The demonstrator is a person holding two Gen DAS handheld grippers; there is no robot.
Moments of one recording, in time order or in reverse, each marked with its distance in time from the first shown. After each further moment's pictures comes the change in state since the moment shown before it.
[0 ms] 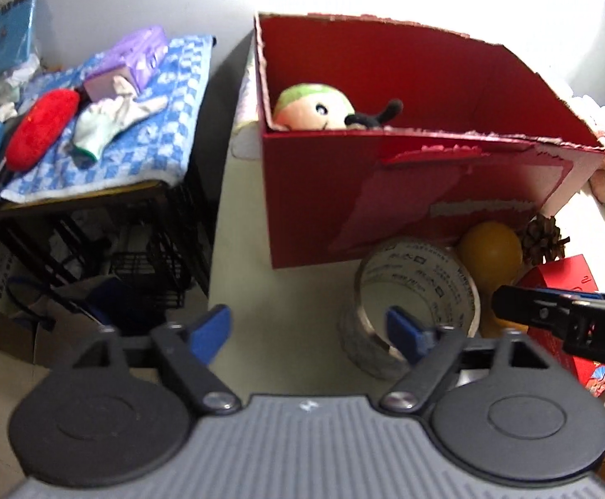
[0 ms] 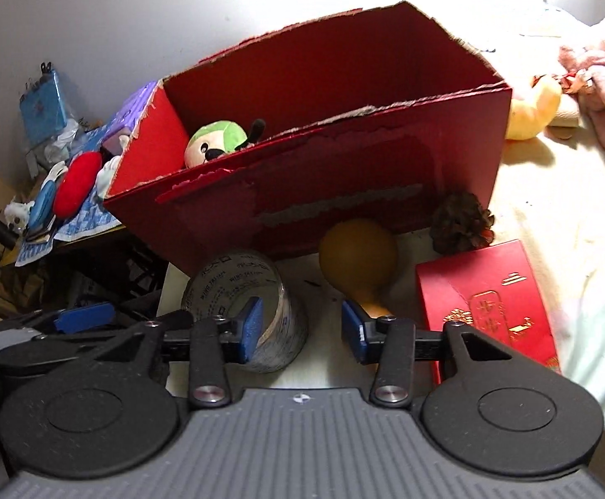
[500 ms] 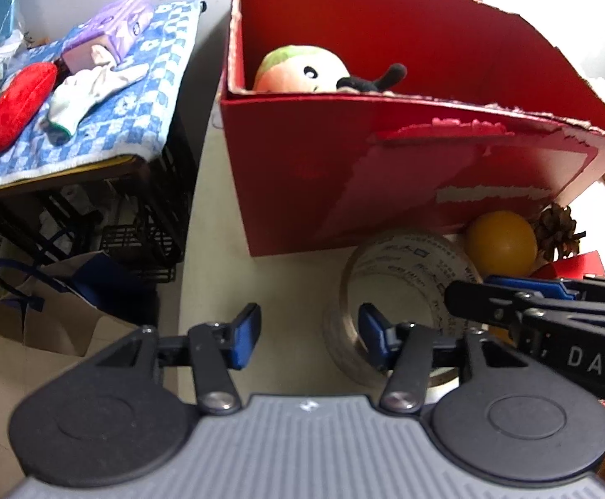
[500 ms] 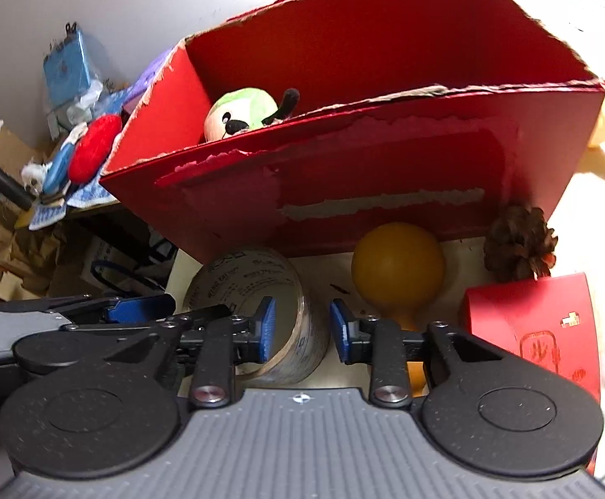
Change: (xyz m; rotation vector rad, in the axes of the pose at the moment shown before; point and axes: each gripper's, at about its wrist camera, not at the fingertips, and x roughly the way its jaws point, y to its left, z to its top) left arm 0.030 -0.009 0.010 -0.005 0.086 0.004; right arm 0.034 0.006 0.013 -0.094 0.096 0.070
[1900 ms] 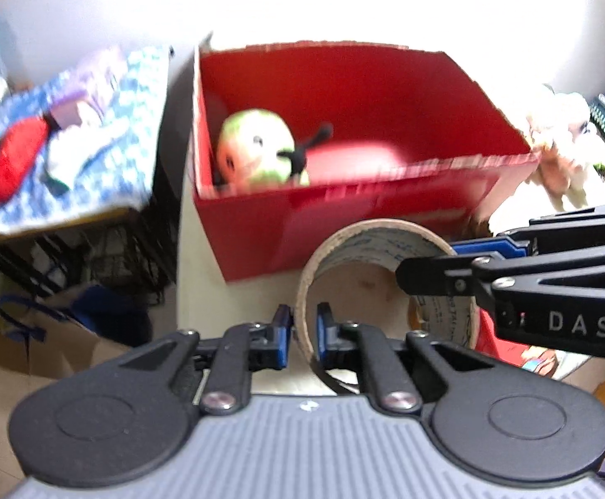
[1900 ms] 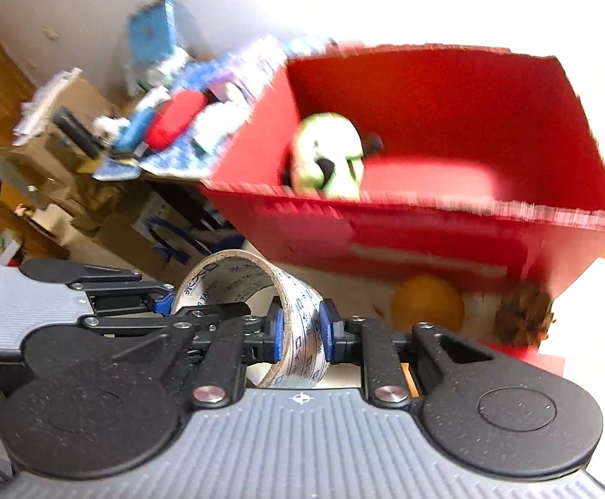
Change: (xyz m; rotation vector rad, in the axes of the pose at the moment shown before) left arm -0.089 -0.022 0.018 0.076 -0.064 -0.059; right arm -0.064 0.009 0.034 -0.222 0.012 0.175
